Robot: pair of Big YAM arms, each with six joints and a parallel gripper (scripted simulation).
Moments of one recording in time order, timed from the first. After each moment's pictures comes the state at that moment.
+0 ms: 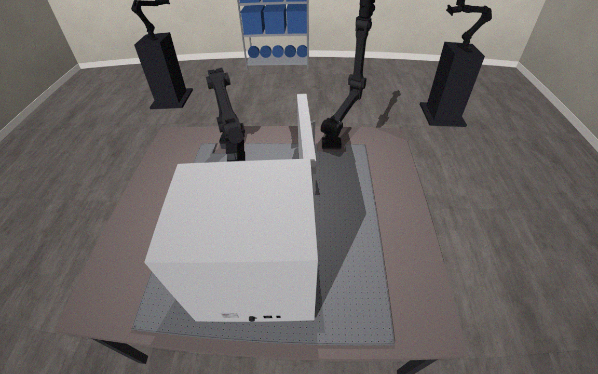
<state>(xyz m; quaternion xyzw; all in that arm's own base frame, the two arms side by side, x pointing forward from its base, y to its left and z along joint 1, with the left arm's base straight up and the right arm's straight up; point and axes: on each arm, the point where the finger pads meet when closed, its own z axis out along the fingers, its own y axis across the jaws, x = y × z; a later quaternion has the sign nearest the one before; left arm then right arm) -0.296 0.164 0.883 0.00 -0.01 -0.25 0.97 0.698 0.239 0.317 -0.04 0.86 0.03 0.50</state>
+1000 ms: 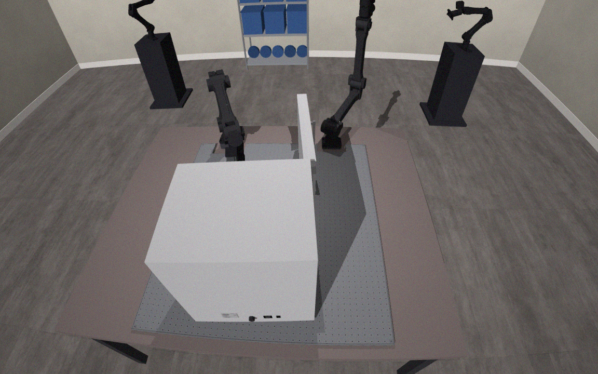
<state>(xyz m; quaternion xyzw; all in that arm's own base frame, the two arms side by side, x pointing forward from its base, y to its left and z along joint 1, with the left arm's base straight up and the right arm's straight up) -0.296 0.164 0.883 0.00 -0.01 -0.25 0.97 0.715 0.240 0.315 -0.04 0.86 0.03 0.50</state>
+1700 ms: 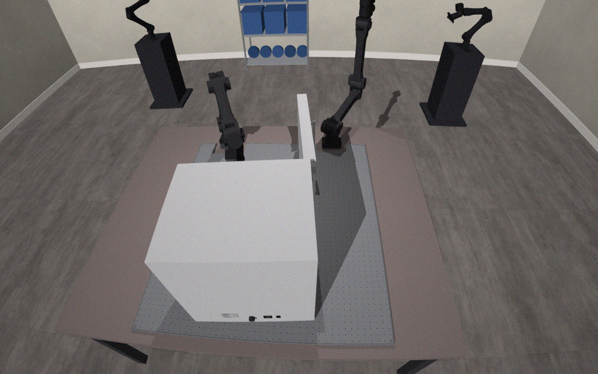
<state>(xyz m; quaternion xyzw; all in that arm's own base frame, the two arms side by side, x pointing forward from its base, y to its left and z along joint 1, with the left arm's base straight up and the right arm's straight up) -0.296 0.164 0.883 0.00 -0.01 -0.25 0.97 0.726 0.242 0.315 -0.04 0.86 0.03 0.50</state>
